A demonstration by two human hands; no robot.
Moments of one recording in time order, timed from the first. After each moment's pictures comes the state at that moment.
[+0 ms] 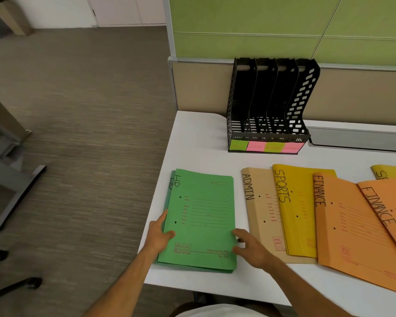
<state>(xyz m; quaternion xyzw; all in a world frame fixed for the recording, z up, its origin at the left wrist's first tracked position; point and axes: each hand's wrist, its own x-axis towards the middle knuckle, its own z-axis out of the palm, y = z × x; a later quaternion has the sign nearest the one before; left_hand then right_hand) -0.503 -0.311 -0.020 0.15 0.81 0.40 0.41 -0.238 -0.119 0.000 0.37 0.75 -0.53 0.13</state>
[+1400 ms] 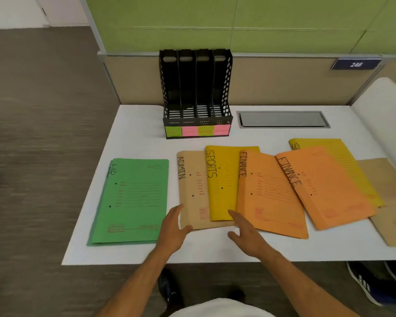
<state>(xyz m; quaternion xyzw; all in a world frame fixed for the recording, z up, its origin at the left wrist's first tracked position) -0.240 -0.195 0.015 0.35 0.82 0.31 0.33 -0.013 -0.055 0.026 0.40 0.81 -0.42 0.05</state>
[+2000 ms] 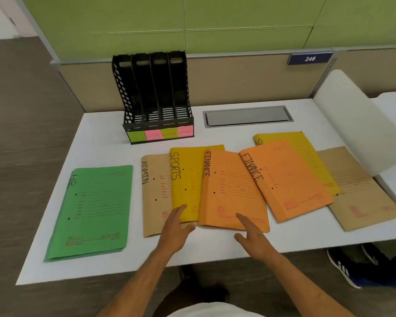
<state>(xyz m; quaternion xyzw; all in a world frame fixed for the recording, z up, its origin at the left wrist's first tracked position) -0.124 -0.114 0.029 0.37 0.79 0.32 0.36 0.127 0.003 0.022 0.47 0.76 -0.45 0.02</state>
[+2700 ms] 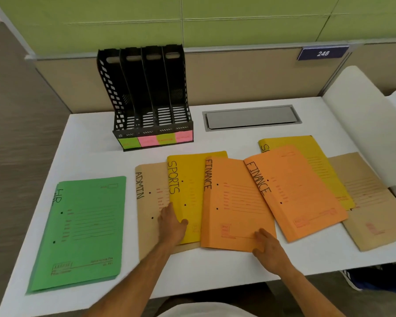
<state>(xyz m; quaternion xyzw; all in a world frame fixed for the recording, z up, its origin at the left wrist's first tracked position) -0.182 -0.022 -0.033 0.28 0.87 0.23 0.33 0.135 0.069 -0.024 0.54 0.76 -0.33 0.15</state>
